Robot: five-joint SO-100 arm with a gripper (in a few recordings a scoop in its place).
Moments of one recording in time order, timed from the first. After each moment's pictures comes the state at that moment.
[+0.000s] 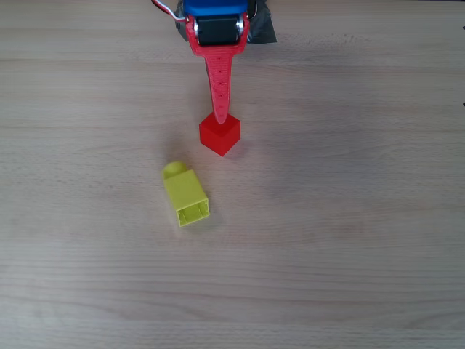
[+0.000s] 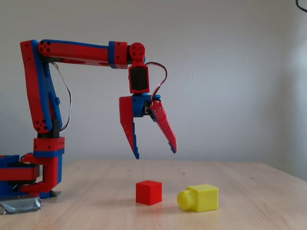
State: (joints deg) arm 0.7 104.7 104.9 79.3 -7.7
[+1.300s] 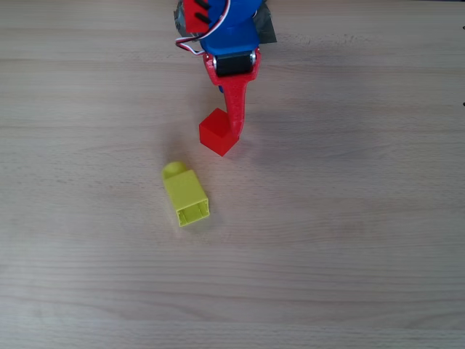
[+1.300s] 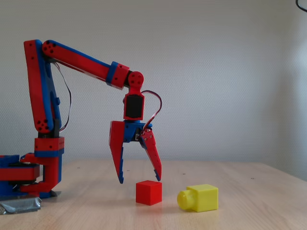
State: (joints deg) arm -2.4 102.3 120.7 69.3 -8.5
